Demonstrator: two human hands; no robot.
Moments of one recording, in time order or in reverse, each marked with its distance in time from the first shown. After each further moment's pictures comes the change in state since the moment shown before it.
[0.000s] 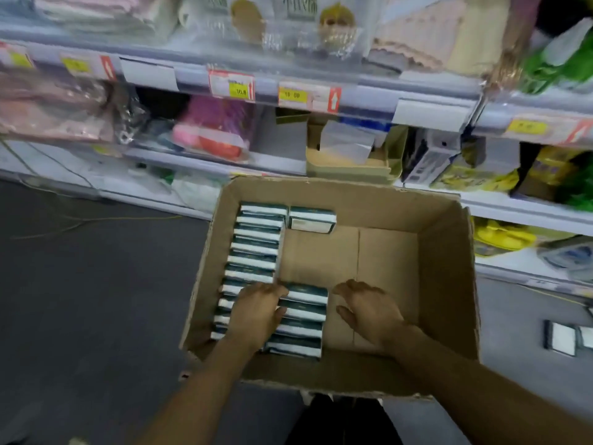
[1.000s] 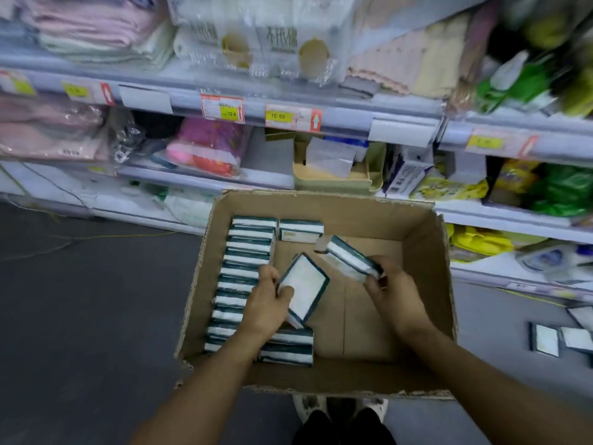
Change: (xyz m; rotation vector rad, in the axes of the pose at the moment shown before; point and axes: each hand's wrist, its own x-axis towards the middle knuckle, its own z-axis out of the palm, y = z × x) left_hand 0.014 0.036 -0.020 -0.688 0.006 -0.313; right_hand -0.028 0.026 -0.038 0.646 0.498 0.289
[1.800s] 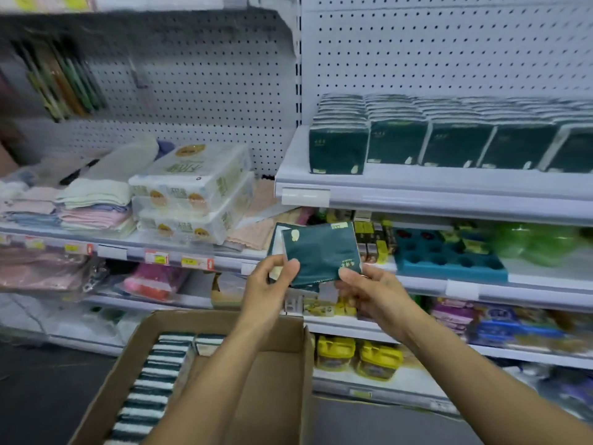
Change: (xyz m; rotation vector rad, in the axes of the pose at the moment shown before) left_hand -0.147 0.376 0.049 -0.588 0.243 0.501; right_hand -0.043 -0.058 -0.361 0.889 -0.090 0.053
